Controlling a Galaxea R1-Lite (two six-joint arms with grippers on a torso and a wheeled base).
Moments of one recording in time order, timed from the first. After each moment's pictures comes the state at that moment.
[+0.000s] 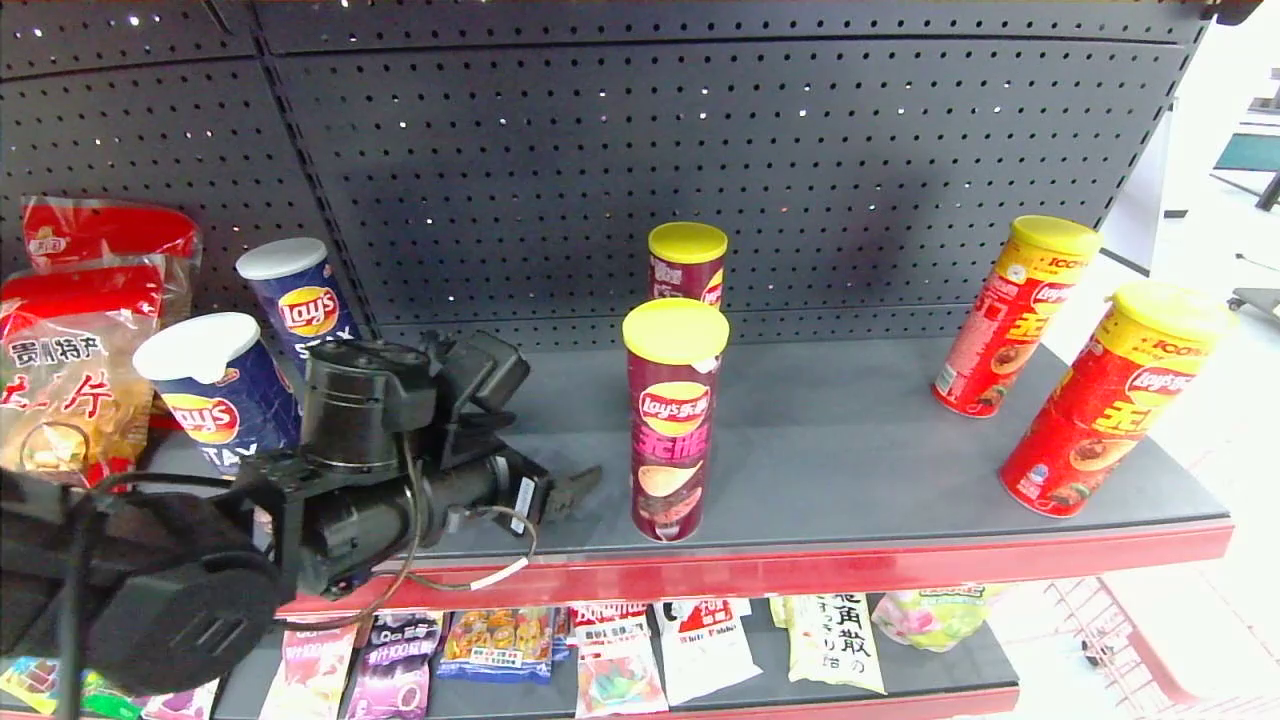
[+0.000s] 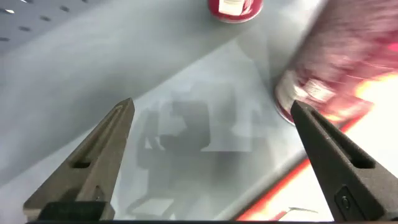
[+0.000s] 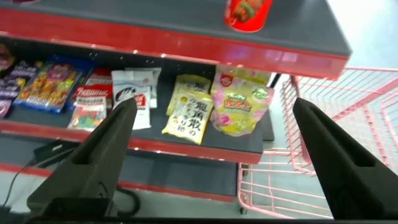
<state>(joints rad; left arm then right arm) -0.56 1.74 -0.66 -0.68 -0.01 0.09 0.18 0.10 -0.21 0.30 -0.04 -0.10</state>
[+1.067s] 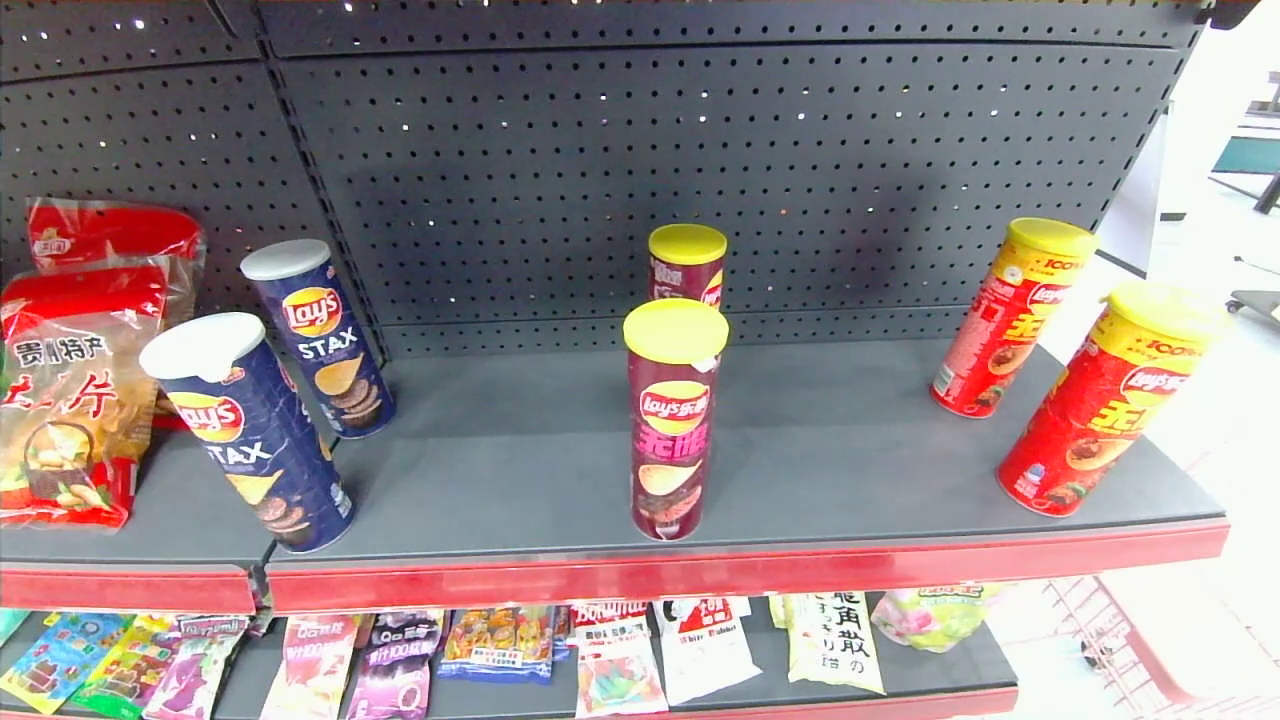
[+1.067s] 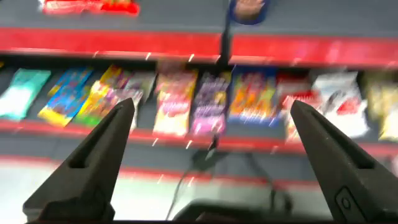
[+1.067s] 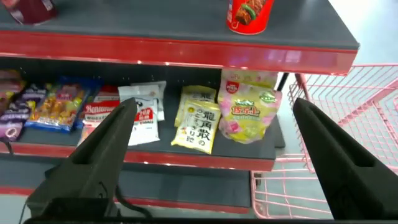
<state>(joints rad) -0.07 0.13 -0.45 0.60 0.18 -0.04 0.00 0.01 -0.13 0.23 0.09 -0.04</state>
